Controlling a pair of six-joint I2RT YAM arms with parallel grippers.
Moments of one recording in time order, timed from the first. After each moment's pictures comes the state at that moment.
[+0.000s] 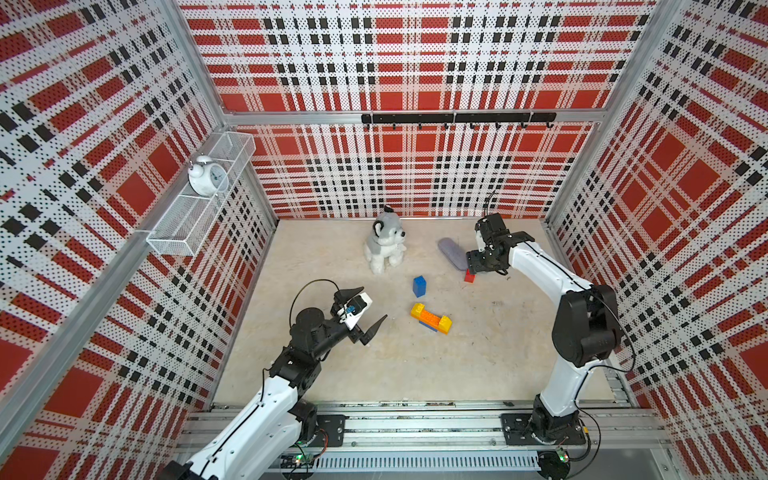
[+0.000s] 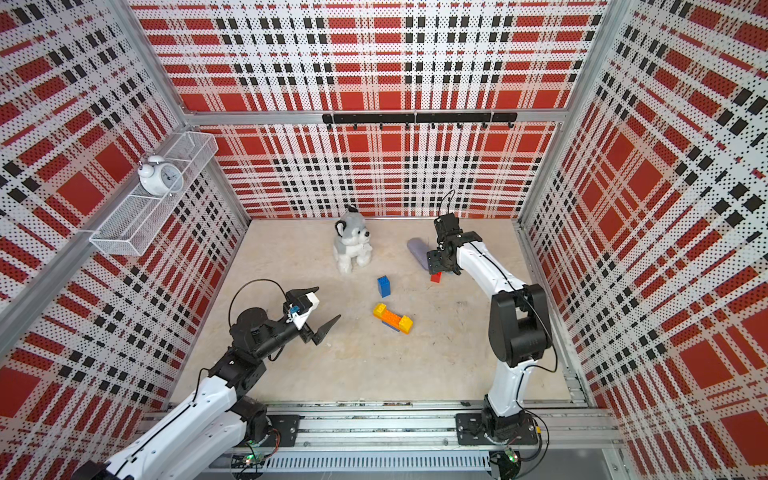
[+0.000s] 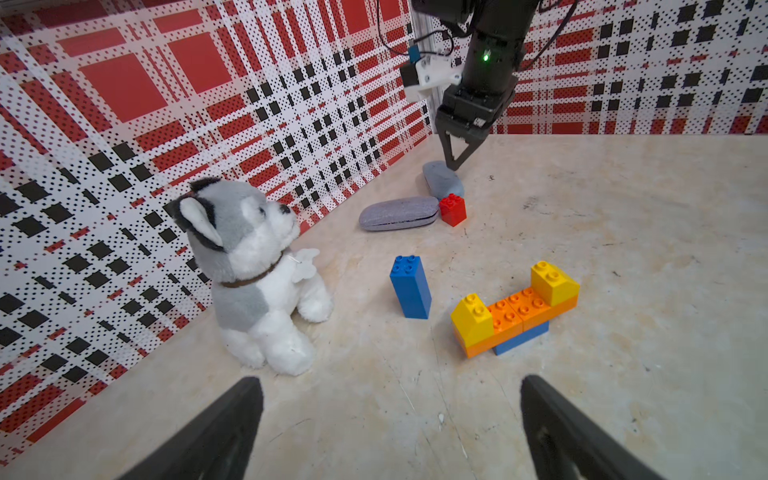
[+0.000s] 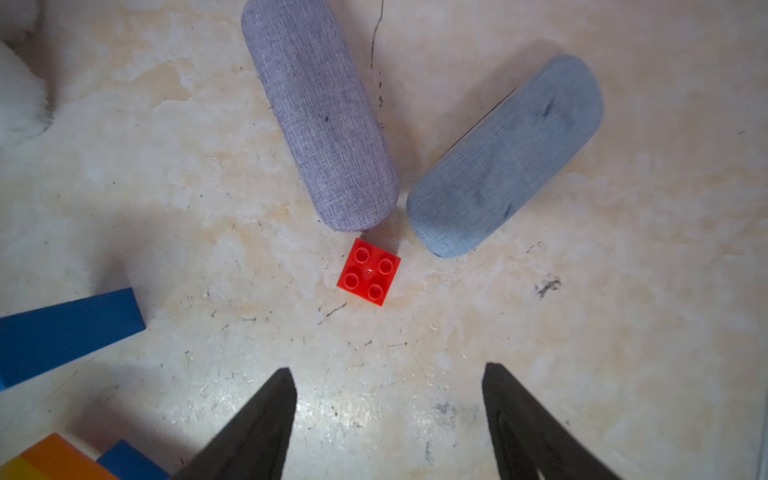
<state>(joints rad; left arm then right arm) -0.40 0.75 0.32 0.27 0.38 0.35 0.28 1.87 1.52 -0.75 0.11 0.15</state>
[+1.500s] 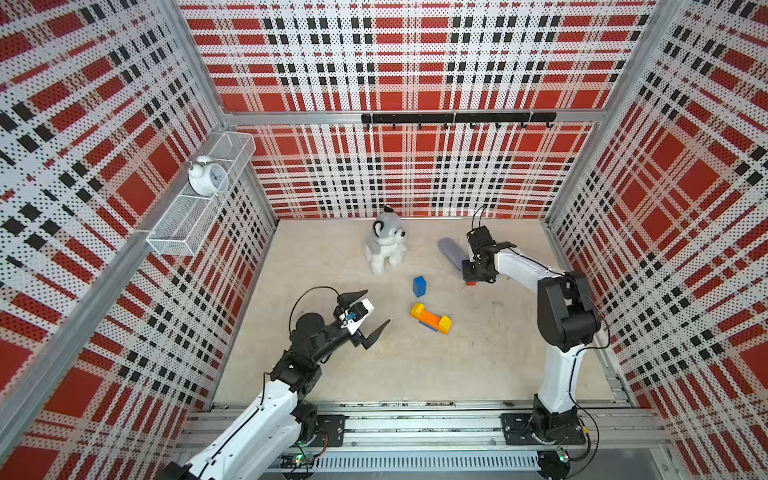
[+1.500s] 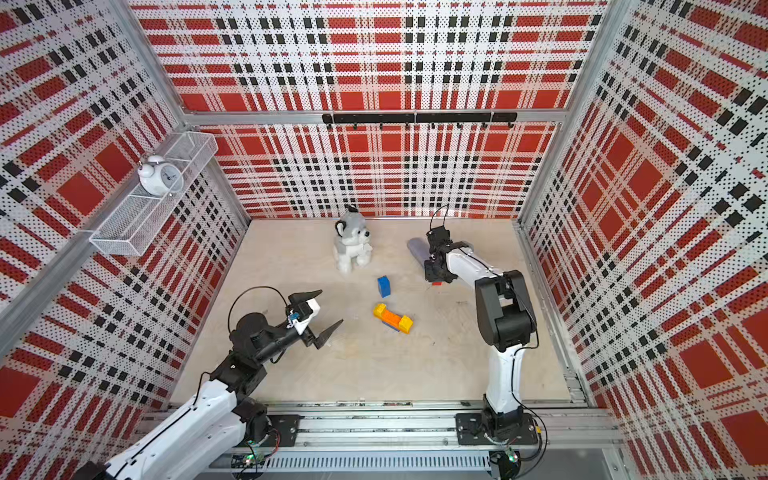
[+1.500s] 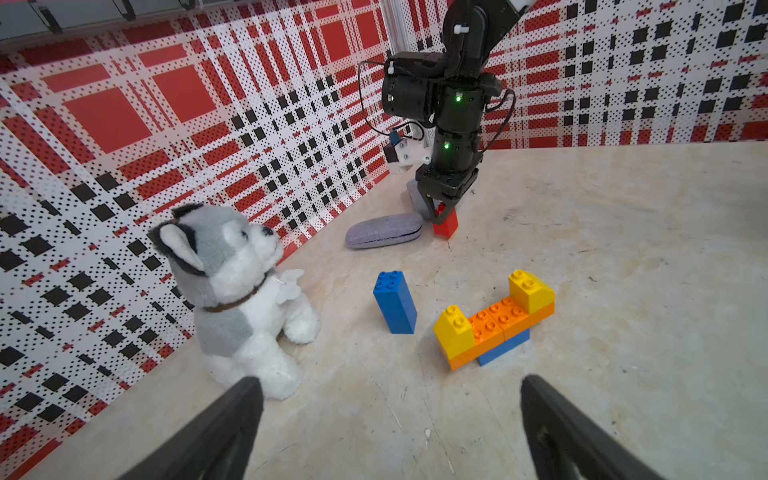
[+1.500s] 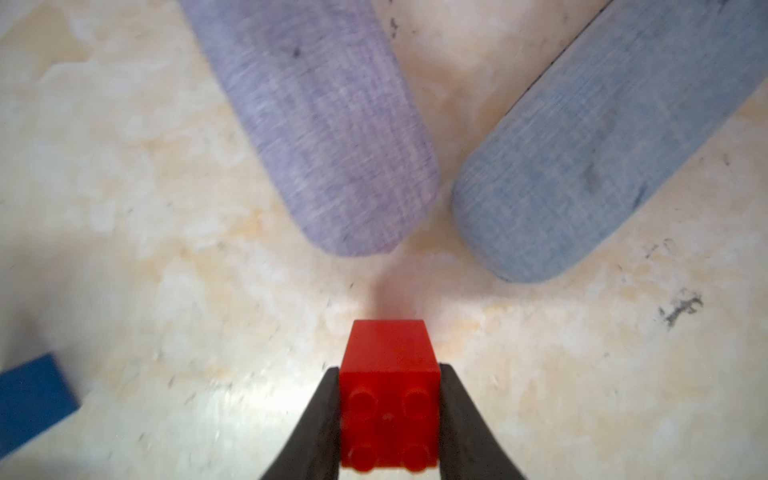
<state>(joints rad) -0.42 0.68 0.28 0.29 0.42 0.36 0.30 1.92 1.44 -0.65 0.06 0.18</state>
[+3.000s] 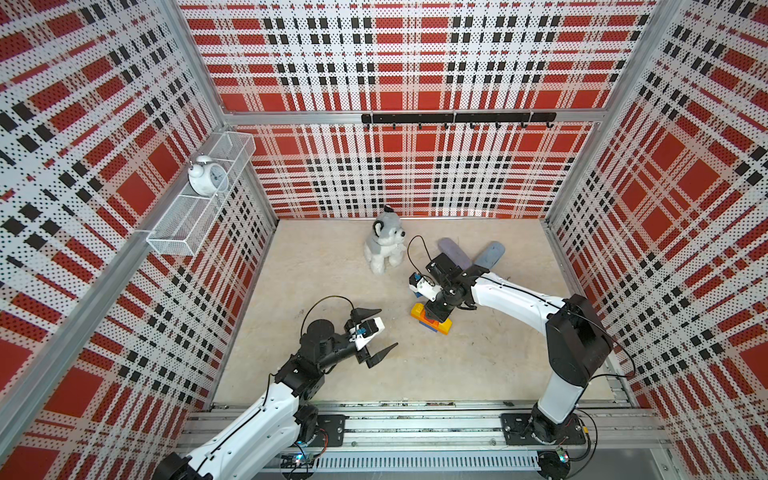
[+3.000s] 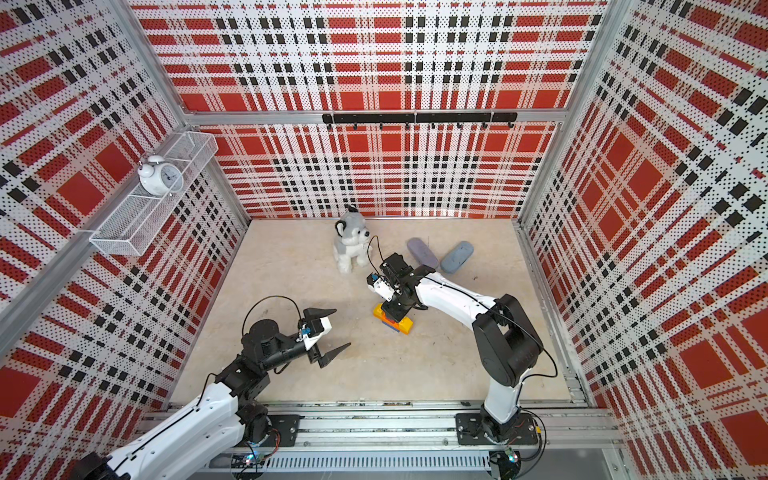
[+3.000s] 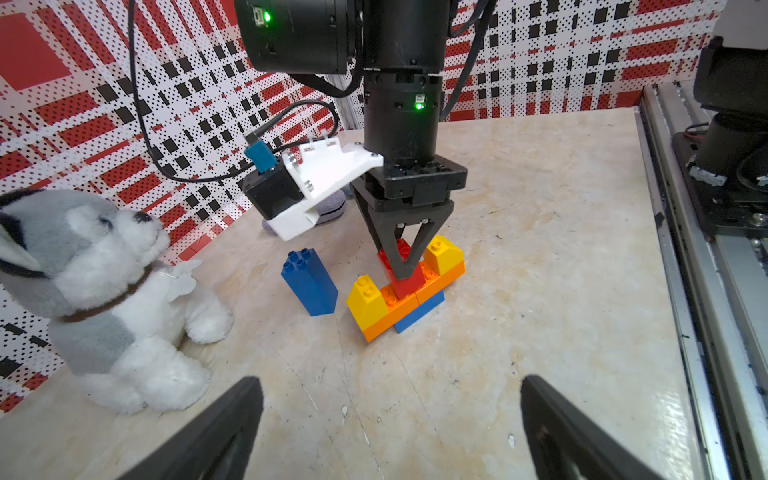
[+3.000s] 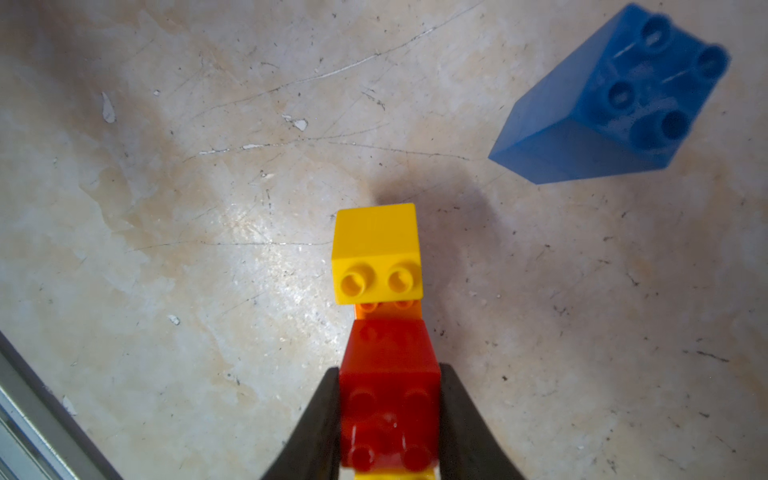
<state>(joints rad) -0.51 0.71 0.23 0.23 0.50 0.39 0.69 1.77 1.30 -0.74 -0.13 -0.23</state>
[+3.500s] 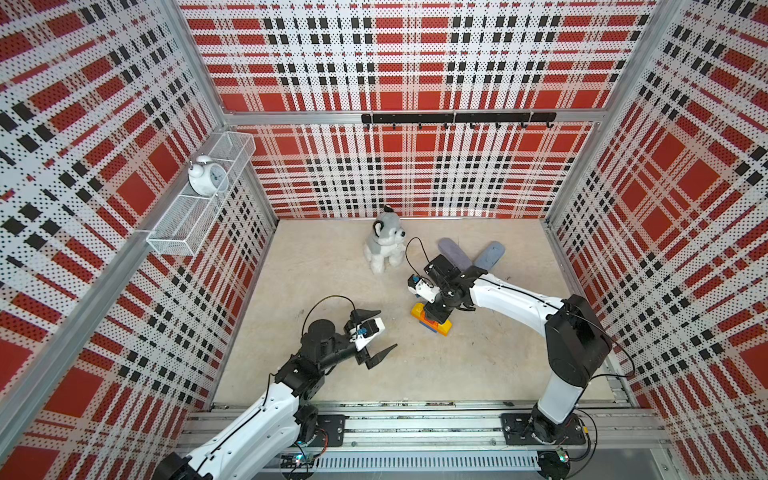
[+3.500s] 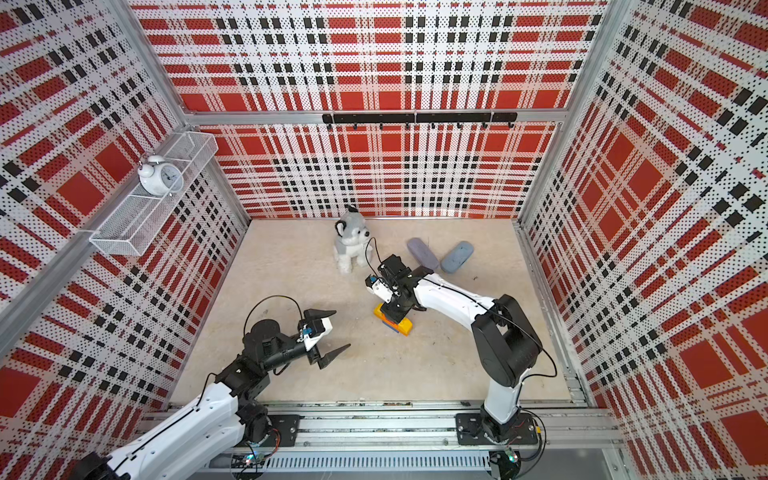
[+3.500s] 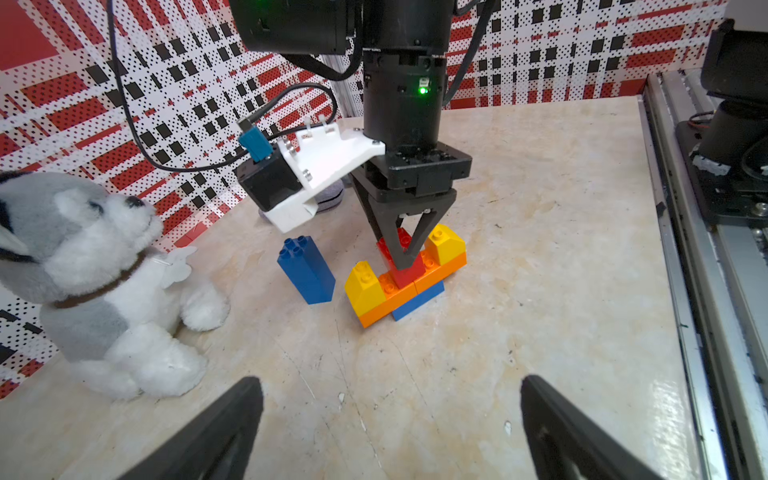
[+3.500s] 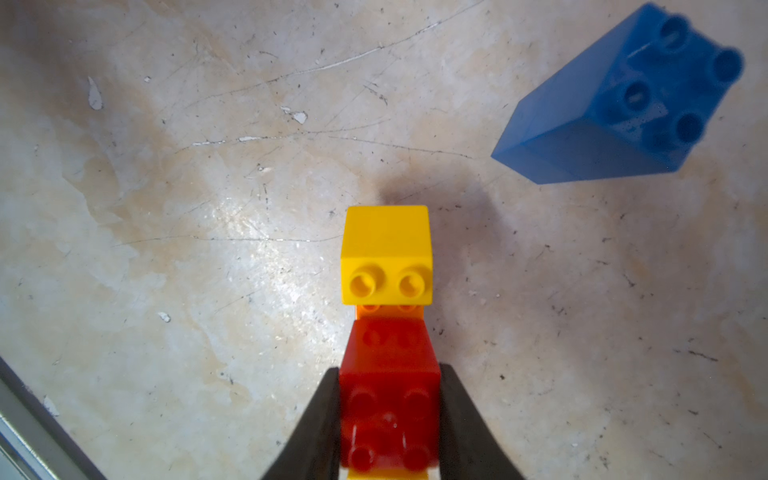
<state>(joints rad) -0.51 0.71 0.23 0.20 0.48 0.40 0.71 1.77 1.30 -0.74 -0.10 -0.24</state>
